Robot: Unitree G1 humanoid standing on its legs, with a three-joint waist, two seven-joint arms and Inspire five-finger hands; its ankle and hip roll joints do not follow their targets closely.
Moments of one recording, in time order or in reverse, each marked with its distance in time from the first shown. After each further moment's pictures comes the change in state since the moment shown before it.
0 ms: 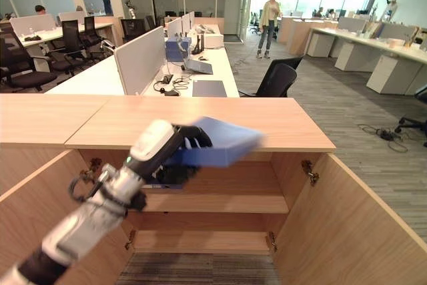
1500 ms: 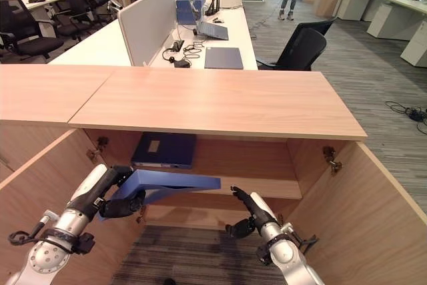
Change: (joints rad) left arm 0.393 -0.009 0.440 0.187 0.349 0.112 0.025; right arm 0.033 -0.257 0.053 -1.159 -0.260 0.039 0.046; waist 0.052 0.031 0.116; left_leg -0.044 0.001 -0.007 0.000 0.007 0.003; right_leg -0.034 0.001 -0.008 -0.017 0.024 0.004
